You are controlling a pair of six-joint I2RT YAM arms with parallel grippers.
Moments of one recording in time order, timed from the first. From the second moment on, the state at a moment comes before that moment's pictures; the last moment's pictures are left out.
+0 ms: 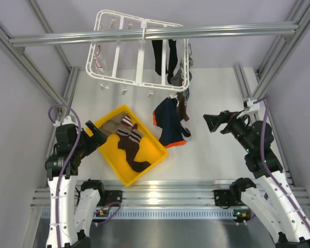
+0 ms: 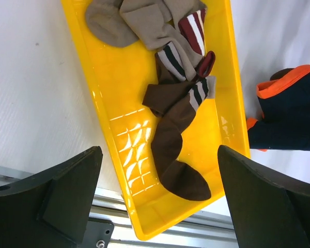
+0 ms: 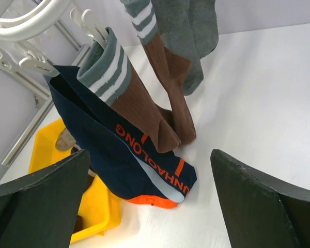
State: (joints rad) left arm 0.10 0.62 0.90 -0.99 0.11 -0.57; right arm 0.28 0.58 0.65 -0.11 -0.18 0.40
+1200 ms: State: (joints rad) left arm -0.37 0.69 0.53 0.23 0.47 0.09; right arm 0.21 0.70 0.66 -0.09 -0.27 0.44
